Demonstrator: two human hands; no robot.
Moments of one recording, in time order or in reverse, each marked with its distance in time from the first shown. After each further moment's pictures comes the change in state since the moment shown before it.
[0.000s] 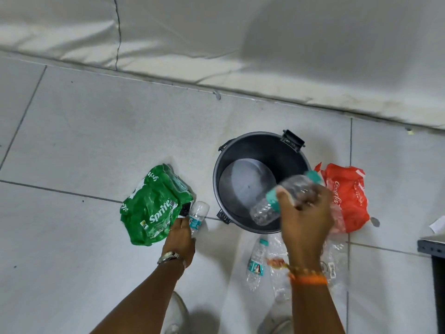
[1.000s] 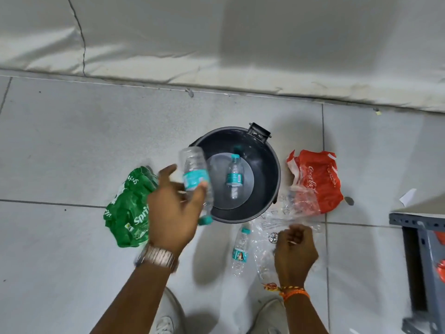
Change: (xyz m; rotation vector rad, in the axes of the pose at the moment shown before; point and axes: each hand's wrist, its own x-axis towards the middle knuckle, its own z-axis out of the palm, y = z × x) left_hand -0.096 0.161 -0.142 -0.557 0.428 0.184; right_hand -0.008 0.127 -0.051 -0.043 0.170 0.055
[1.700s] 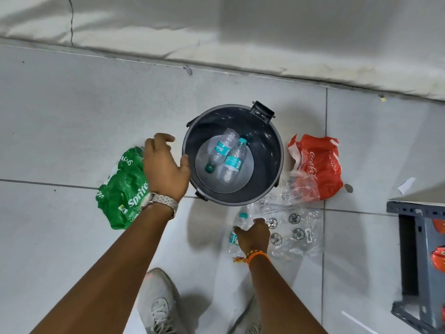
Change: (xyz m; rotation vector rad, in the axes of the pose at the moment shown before) left_hand 0.060 -0.065 0.036 0.233 0.142 0.158; right_hand -0.019 0.068 0.076 -0.460 -0.474 0.285
